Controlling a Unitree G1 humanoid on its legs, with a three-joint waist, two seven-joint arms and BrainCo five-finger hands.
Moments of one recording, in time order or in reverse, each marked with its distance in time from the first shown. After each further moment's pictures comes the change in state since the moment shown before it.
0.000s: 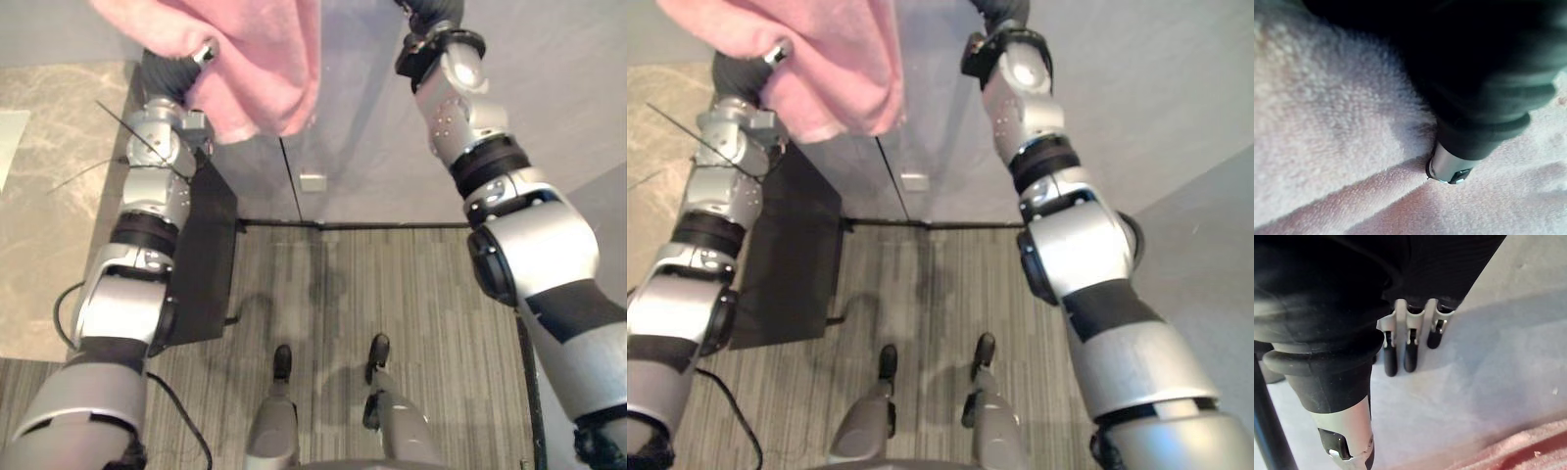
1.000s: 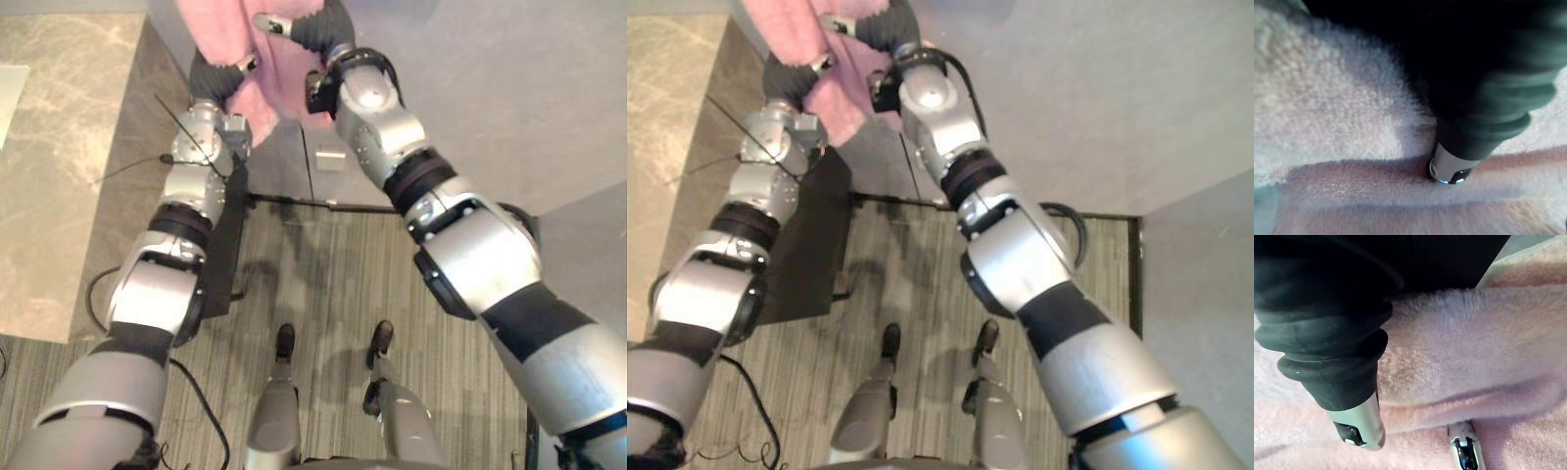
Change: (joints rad) left arm -0.069 -0.114 -0.042 0.120 0.023 0.003 0.022; right arm -0.054 0.209 0.189 0.040 -0.176 0.014 -0.002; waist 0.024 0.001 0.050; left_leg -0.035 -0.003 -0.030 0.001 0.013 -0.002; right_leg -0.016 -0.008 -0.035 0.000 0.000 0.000
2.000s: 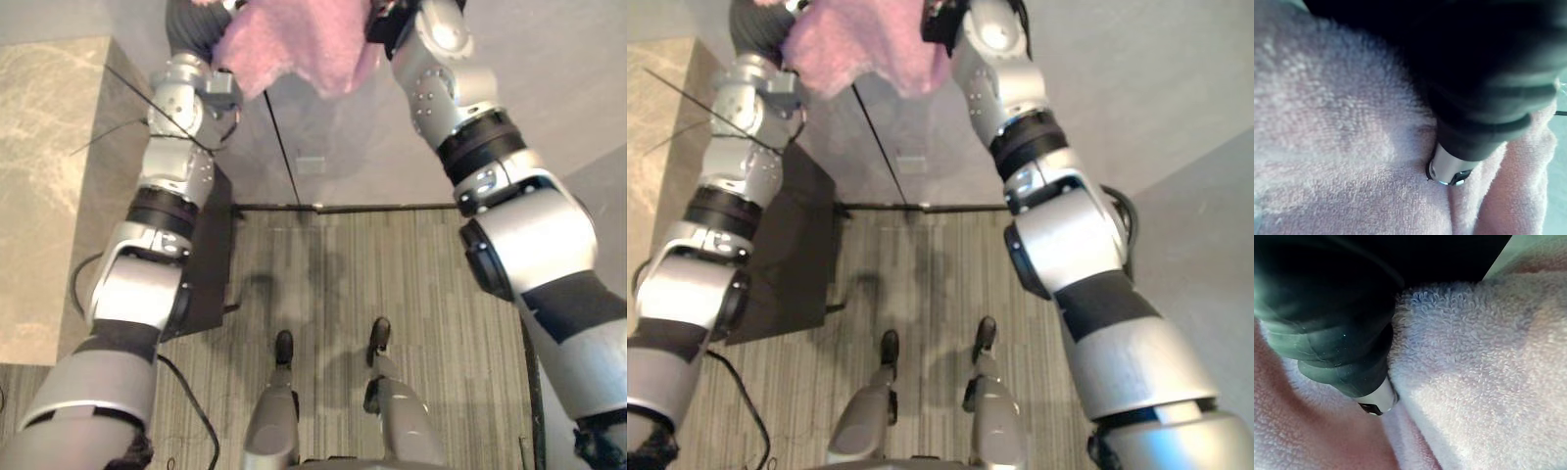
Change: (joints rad) left arm -0.027 0.083 0.005 -0.215 -0.081 -0.032 -0.023; right arm -0.006 -0.197 -0.086 -0.172 0.169 -0.002 0.030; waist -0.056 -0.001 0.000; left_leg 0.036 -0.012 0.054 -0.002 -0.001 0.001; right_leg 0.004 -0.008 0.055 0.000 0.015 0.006
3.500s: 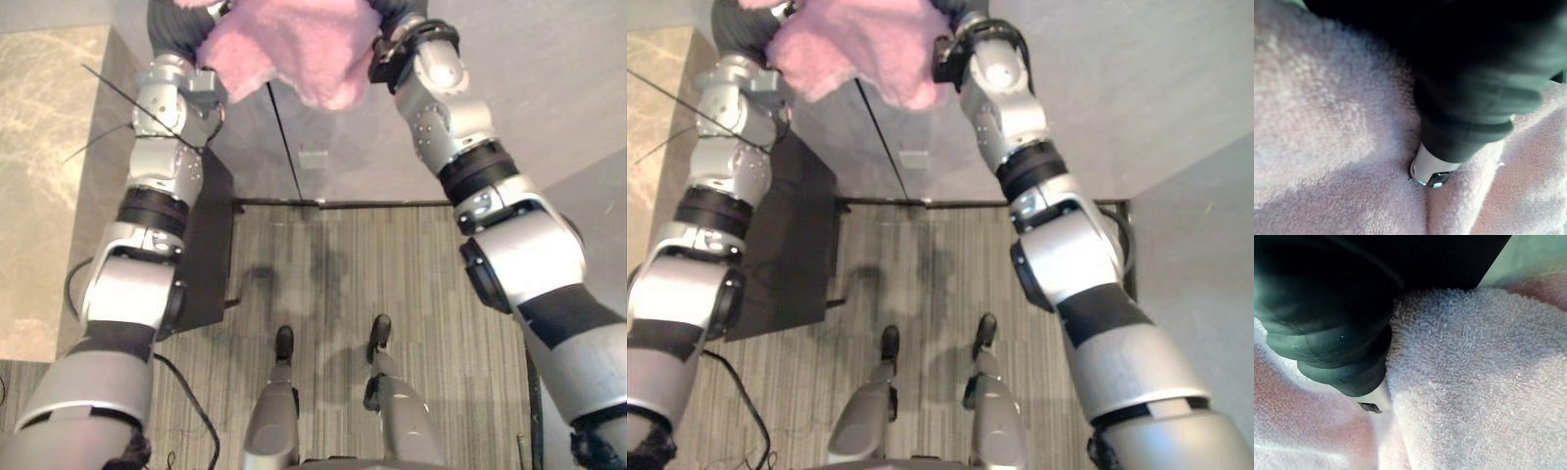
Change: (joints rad) left arm 0.005 0.005 0.052 0.057 0.000 0.003 -0.023; right arm 0.103 -0.007 0.017 -0.028 -0.062 -0.002 0.042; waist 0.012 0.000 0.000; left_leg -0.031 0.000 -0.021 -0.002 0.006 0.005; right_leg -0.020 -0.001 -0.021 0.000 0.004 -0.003
